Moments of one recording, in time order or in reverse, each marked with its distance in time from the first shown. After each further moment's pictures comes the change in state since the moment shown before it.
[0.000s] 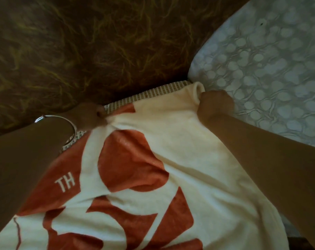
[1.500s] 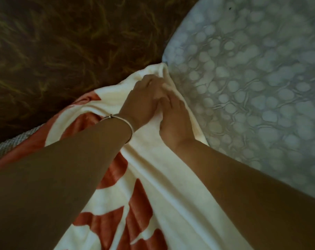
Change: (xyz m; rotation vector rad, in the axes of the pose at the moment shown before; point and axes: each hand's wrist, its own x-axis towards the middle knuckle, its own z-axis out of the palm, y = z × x) left_hand 0.022 0.152 0.076 0.018 0.254 0.767; right_hand -0.025 0.000 0.045 0.289 0.016 -0.256
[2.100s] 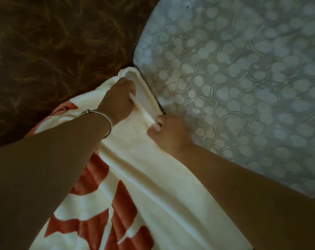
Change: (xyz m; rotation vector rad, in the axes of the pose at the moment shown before) left_hand 0.023 0.006 0.002 0.034 0.008 -0.097; right_hand -0.035 0.030 -0.037 0.246 -0.102 0.262
